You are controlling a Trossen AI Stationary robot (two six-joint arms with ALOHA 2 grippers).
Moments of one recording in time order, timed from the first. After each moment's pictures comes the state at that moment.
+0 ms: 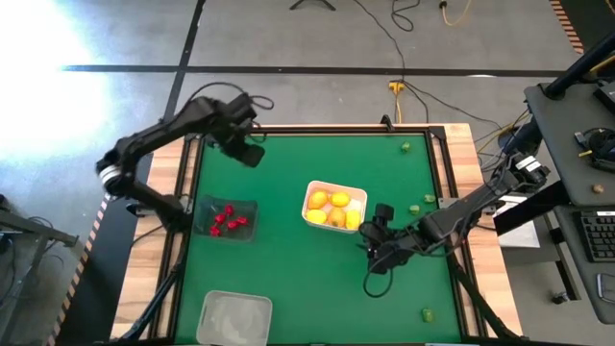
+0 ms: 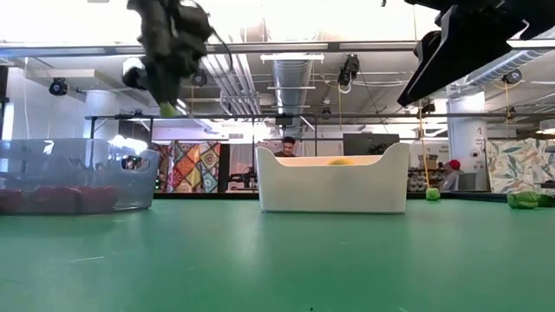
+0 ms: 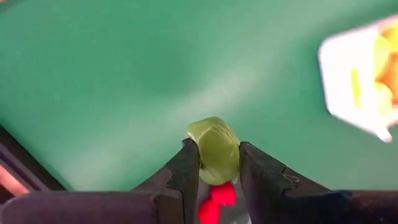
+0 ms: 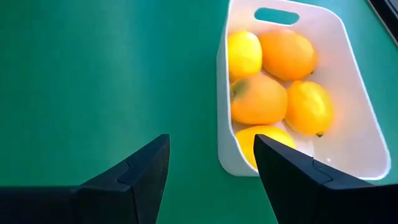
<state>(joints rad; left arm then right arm) 0.64 1.46 1.39 -1.29 0.11 -0.42 0.49 1.38 0.88 -0.48 0.53 0.45</state>
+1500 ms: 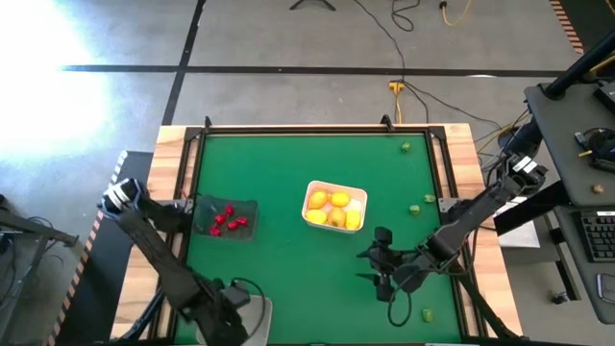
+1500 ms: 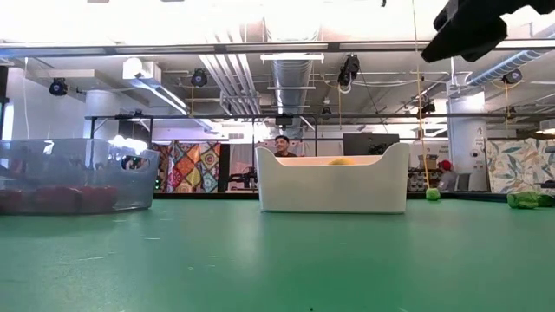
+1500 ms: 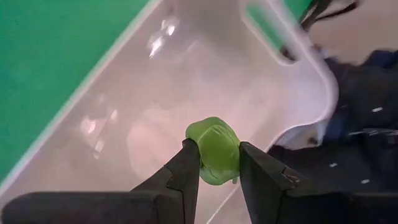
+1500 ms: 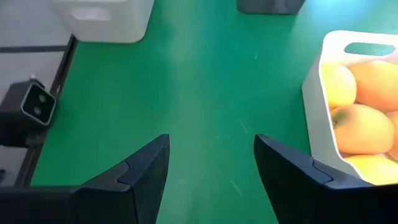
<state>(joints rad) -0.90 1.68 1.28 -0.79 -0.03 -1.53 0.67 1.41 0.88 -0.25 0.52 0.52</state>
